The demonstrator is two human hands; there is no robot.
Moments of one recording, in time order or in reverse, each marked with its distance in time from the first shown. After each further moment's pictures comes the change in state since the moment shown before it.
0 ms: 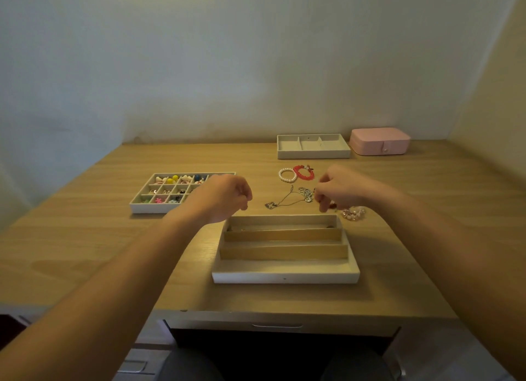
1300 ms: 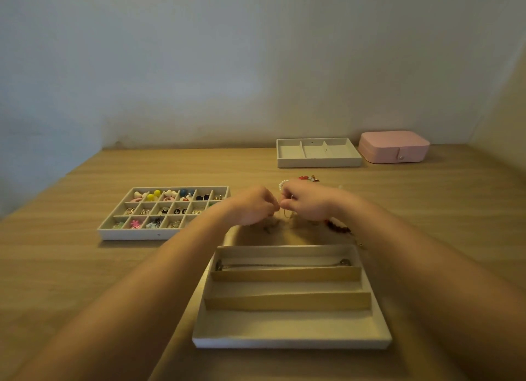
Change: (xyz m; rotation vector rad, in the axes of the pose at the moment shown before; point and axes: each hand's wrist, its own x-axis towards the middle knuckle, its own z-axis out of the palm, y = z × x) left_hand 0.108 0.009 0.047 -0.123 -0.302 -0.049; right_hand 0.102 -0.014 0.031 -0.184 -0.117 -0.235
